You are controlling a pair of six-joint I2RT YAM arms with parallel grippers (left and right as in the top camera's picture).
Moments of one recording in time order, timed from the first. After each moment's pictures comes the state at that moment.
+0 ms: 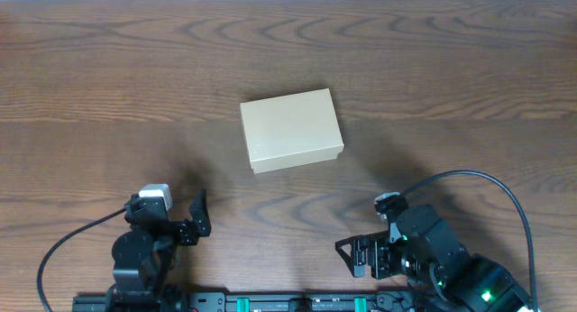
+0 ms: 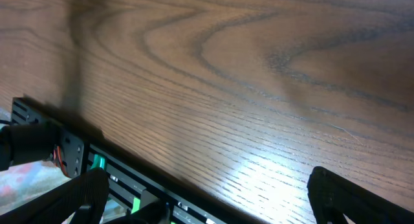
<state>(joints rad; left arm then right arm) -0.06 0.02 0.18 -0.57 0.08 -0.22 0.68 0.55 0.54 -0.92 -0.24 0.65</state>
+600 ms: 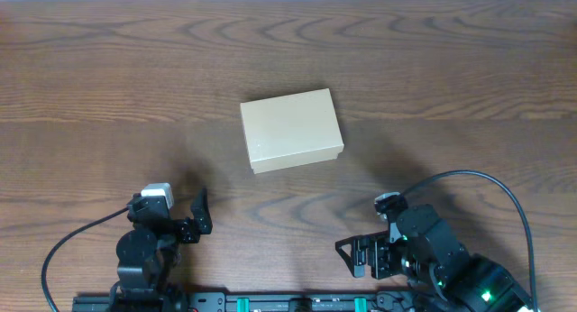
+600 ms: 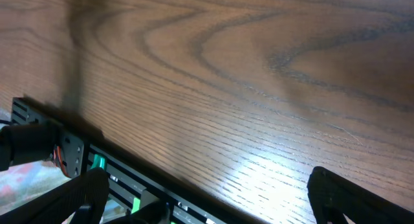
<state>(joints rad) -0.07 0.01 0.15 -0.54 0.07 -0.22 0.68 0.55 0.54 -0.92 -0.24 0.65</state>
